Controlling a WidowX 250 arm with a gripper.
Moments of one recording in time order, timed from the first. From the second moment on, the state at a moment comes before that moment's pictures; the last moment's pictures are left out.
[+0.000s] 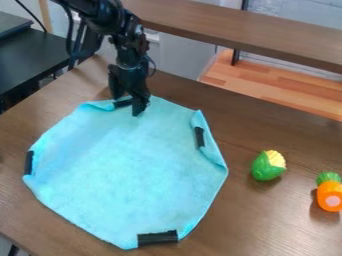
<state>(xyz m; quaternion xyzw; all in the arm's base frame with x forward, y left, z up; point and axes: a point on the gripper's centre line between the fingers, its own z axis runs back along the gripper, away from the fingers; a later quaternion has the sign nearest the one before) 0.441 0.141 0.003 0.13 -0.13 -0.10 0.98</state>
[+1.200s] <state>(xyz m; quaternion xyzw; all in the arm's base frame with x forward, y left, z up) 0.419 0.131 0.027 0.09 -0.17 -0.14 0.97</state>
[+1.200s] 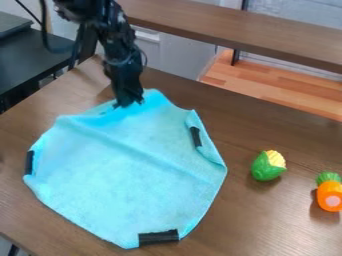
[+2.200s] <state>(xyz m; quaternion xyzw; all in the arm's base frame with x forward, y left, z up) 0.316 0.037 0.040 0.11 -0.25 -0.33 0.90</state>
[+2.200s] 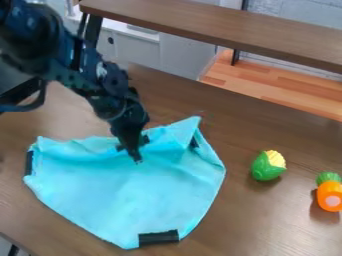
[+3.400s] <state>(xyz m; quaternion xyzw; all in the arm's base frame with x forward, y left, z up) 0.236 -0.033 0.040 0.12 -0.28 -0.43 0.85</state>
